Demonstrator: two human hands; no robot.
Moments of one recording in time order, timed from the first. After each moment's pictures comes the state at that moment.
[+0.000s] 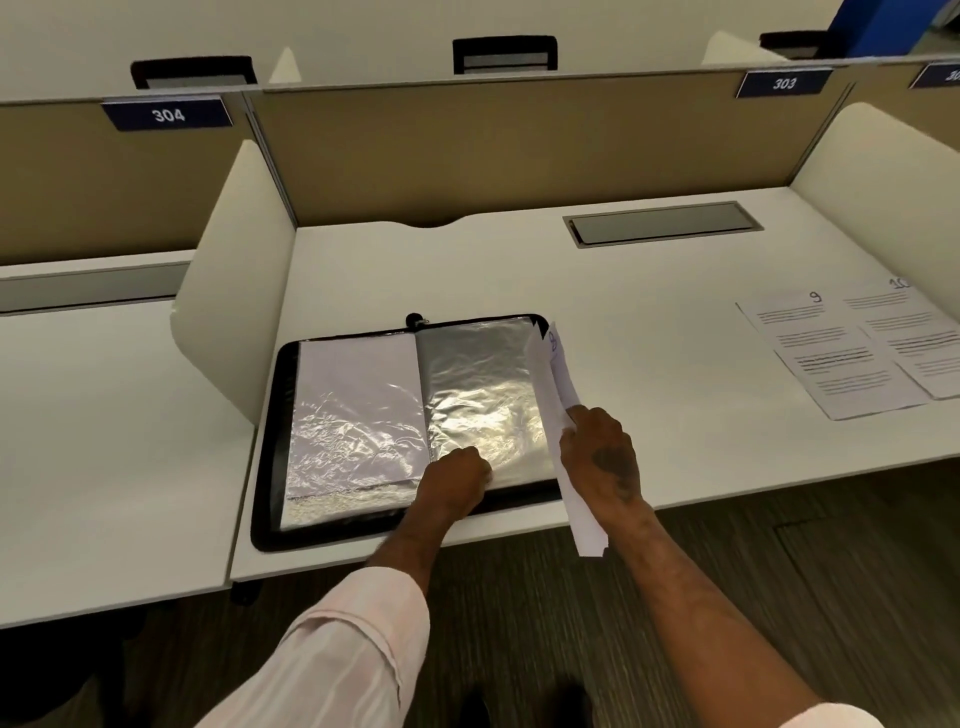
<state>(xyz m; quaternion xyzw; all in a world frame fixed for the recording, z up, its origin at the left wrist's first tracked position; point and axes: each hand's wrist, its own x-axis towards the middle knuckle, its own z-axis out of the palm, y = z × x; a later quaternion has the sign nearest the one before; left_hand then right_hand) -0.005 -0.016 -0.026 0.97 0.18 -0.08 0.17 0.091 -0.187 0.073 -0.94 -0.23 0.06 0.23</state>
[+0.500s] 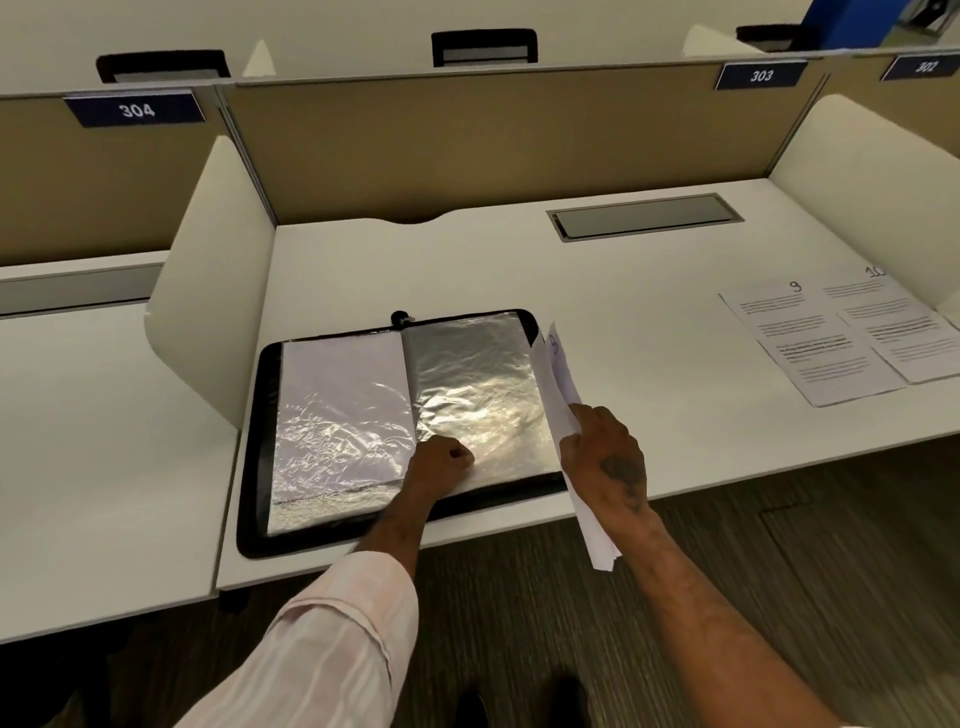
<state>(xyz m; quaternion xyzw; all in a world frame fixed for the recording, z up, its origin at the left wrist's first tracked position) 0.007 0.008 -0.038 0.86 0.32 -0.04 0.39 0.084 -0.205 0.080 -0.94 -0.21 0.06 0.25</state>
